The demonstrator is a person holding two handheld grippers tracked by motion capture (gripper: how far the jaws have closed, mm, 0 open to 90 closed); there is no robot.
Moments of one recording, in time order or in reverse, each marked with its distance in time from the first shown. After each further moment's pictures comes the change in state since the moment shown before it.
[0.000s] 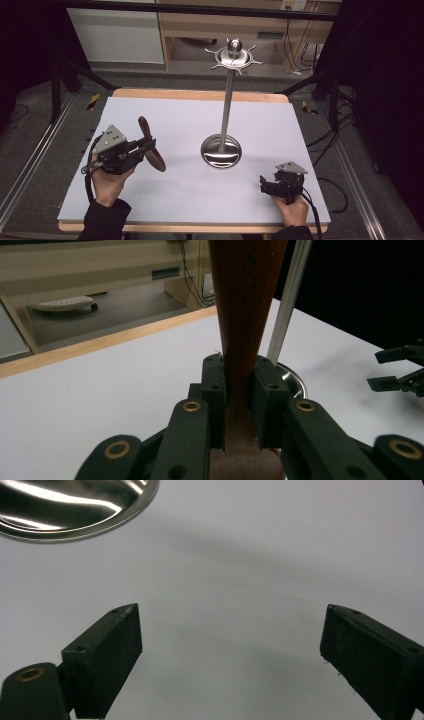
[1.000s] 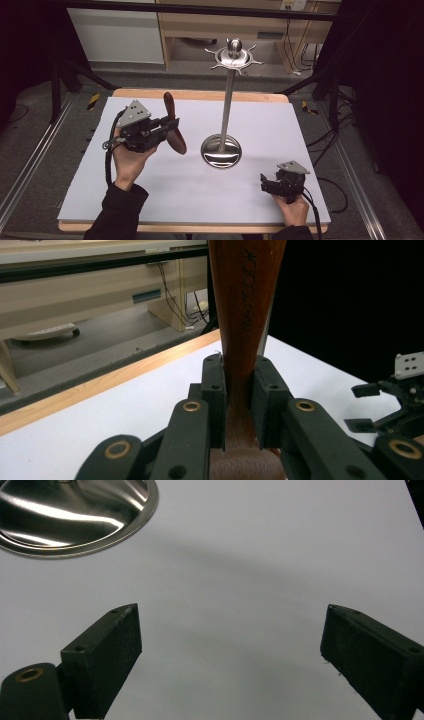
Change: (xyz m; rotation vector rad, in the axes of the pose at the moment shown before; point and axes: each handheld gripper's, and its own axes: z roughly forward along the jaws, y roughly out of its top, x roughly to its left) left arm -0.029 0.069 0.033 -0.041 -0.062 0.049; right arm -0.002 0.003 -0.004 -0.035 -0.002 0.014
